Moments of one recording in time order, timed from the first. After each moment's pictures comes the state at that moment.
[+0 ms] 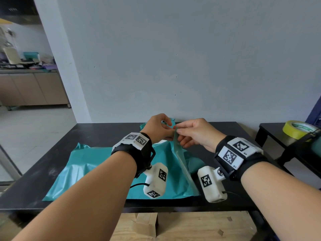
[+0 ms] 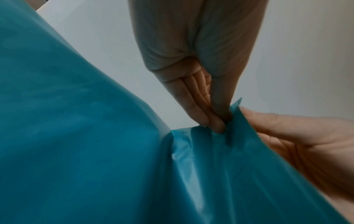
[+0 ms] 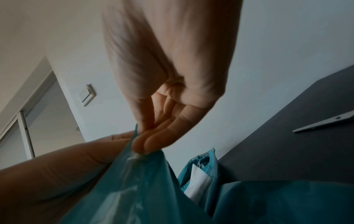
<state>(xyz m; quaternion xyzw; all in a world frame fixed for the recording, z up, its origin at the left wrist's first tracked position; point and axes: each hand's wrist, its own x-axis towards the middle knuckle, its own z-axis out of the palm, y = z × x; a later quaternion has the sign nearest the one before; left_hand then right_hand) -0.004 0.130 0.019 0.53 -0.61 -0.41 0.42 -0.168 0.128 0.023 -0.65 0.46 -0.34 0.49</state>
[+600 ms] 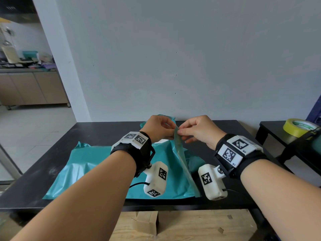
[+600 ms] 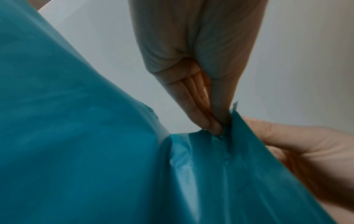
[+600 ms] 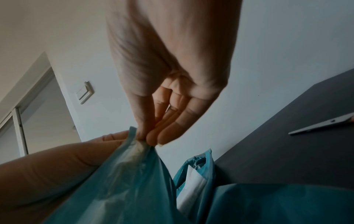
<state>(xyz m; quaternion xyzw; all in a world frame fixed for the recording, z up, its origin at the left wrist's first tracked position) -0.003 0.131 0.016 0.54 -0.61 -0.42 0.41 -0.173 0.119 0.018 -0.66 0.49 -0.37 0.44</state>
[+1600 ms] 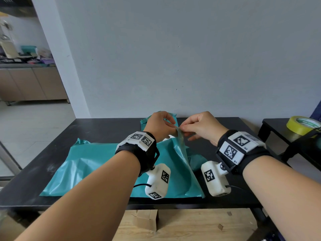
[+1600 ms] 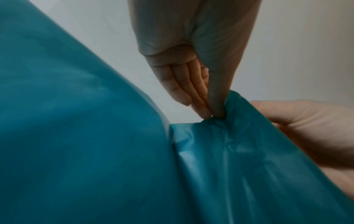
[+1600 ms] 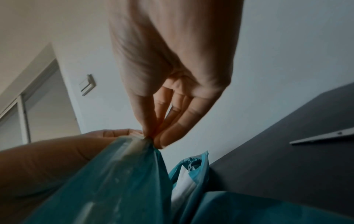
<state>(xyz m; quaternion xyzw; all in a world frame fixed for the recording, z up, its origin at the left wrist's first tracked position) -0.010 0.124 0.007 0.58 -0.62 -0.33 0.42 -0.174 0.113 0.017 -0.66 0.51 -0.35 0.43</state>
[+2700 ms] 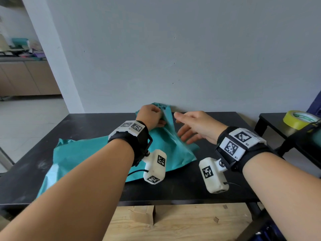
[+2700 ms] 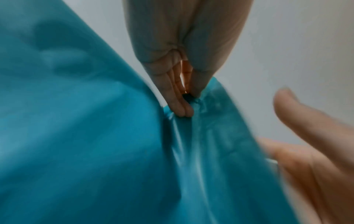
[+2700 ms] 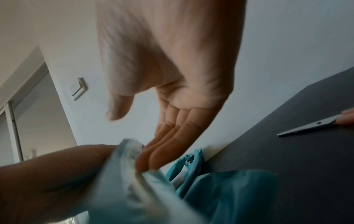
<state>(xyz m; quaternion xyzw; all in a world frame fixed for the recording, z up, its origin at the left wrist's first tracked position) -0.006 0.098 0.006 0.60 -0.52 -0.38 0.48 -0.177 0.117 0.015 -0.64 0.51 -0.29 0.49</state>
